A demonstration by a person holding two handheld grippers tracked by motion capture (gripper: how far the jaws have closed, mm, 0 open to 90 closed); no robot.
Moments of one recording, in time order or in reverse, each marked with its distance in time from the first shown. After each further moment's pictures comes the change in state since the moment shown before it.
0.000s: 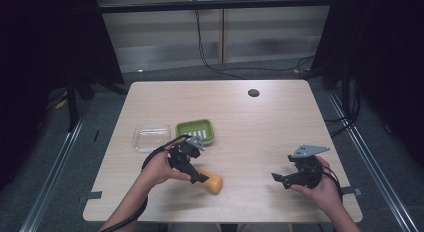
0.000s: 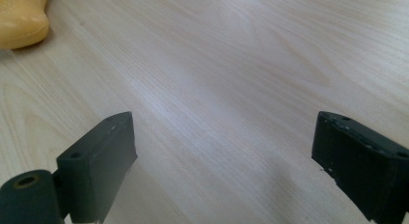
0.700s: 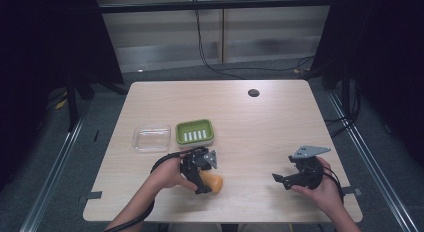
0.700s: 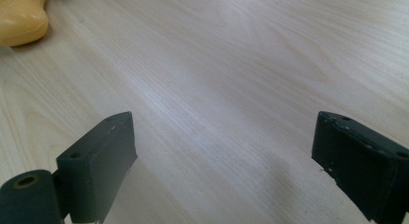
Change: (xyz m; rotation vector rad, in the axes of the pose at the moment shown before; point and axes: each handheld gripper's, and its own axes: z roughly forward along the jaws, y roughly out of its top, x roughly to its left) left arm -0.018 0.011 0.028 0.189 -0.021 0.229; right arm 0.001 -0.002 -0.002 0.002 -0.005 0.005
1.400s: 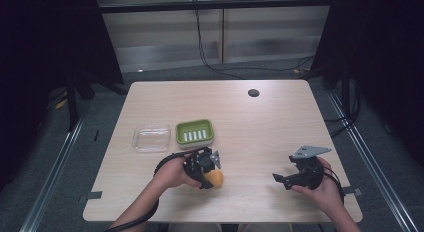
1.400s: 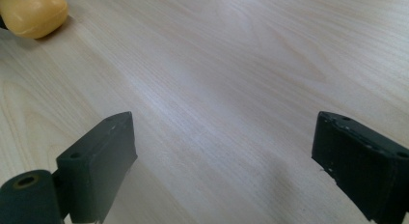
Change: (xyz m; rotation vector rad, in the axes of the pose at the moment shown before) left arm 0.000 0.010 0.005 0.085 0.004 -0.080; right arm 0.000 0.000 -0.001 0.002 -0.001 0.005
